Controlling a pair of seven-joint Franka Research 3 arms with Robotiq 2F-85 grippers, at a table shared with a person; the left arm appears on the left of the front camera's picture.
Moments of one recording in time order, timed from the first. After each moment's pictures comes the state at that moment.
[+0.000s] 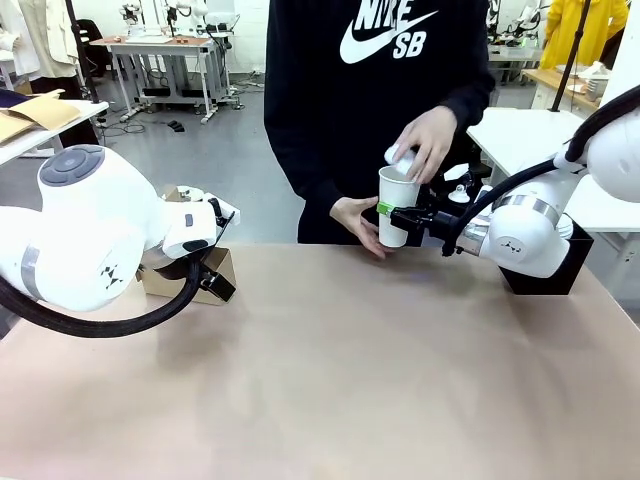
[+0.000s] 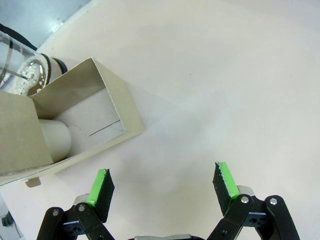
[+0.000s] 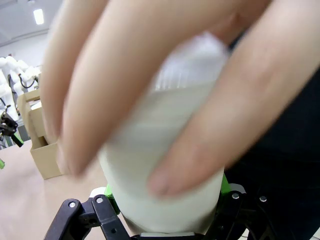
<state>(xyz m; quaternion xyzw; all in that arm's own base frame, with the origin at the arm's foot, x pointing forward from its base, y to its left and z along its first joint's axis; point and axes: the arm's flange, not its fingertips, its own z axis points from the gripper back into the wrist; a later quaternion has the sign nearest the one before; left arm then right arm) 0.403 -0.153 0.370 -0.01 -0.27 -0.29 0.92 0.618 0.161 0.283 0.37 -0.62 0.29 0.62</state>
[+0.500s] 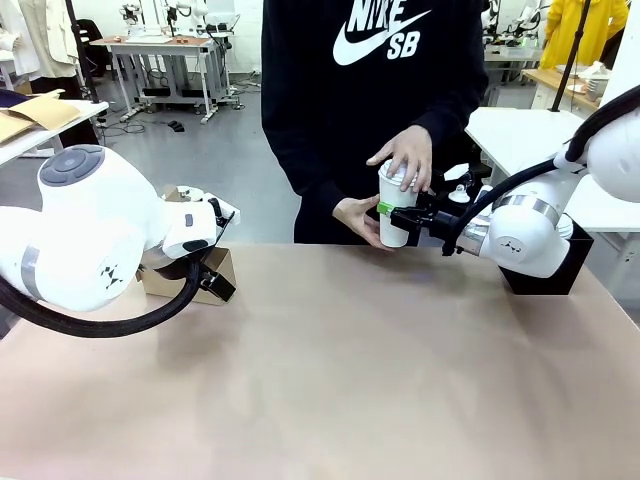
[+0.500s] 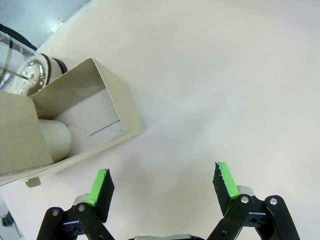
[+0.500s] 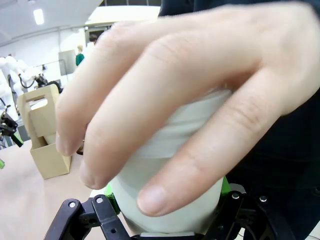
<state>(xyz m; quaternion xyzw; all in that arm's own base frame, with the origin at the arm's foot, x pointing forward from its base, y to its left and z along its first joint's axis) 0.403 -0.153 0.370 -0.01 -0.27 -0.29 0.92 0.618 0.161 0.283 0.37 -0.62 0.29 0.62</state>
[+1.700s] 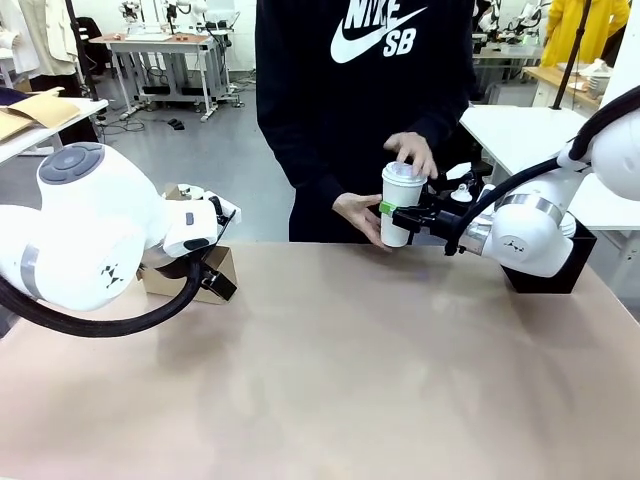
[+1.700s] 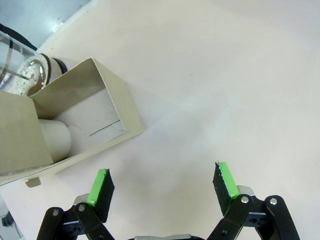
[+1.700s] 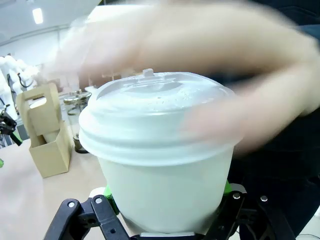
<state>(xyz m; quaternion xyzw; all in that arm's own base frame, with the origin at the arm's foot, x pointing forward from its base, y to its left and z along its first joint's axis) 0.403 -0.153 0.370 -0.01 -0.27 -0.29 0.92 0.618 0.160 0.281 0.37 -0.62 0.29 0.62</state>
